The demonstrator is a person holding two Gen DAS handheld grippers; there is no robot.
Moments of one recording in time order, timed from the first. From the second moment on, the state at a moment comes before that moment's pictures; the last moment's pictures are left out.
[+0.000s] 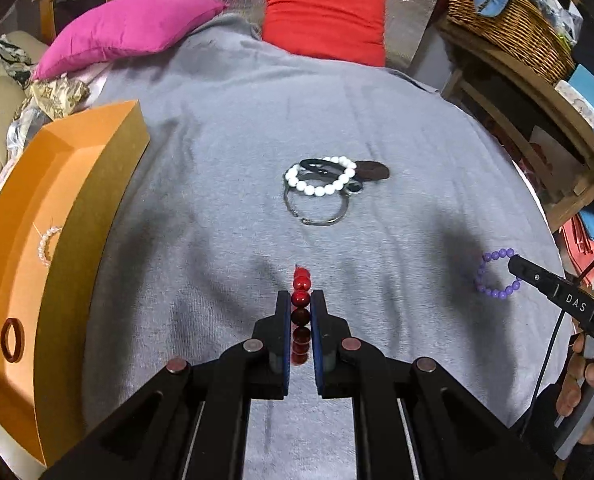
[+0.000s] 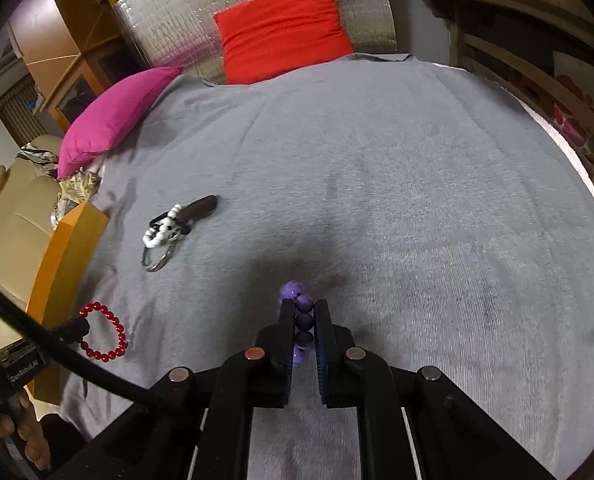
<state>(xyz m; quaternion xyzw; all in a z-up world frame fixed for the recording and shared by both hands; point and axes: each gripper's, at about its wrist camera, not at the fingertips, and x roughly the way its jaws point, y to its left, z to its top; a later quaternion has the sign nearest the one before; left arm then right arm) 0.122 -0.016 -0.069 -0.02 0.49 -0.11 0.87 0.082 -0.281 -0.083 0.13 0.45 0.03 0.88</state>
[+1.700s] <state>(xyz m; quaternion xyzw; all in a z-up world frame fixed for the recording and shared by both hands) 0.080 0.031 -0.029 -0.05 0.44 -0.05 0.90 0.059 -0.211 -0.035 0.05 0.41 0.05 0.91</state>
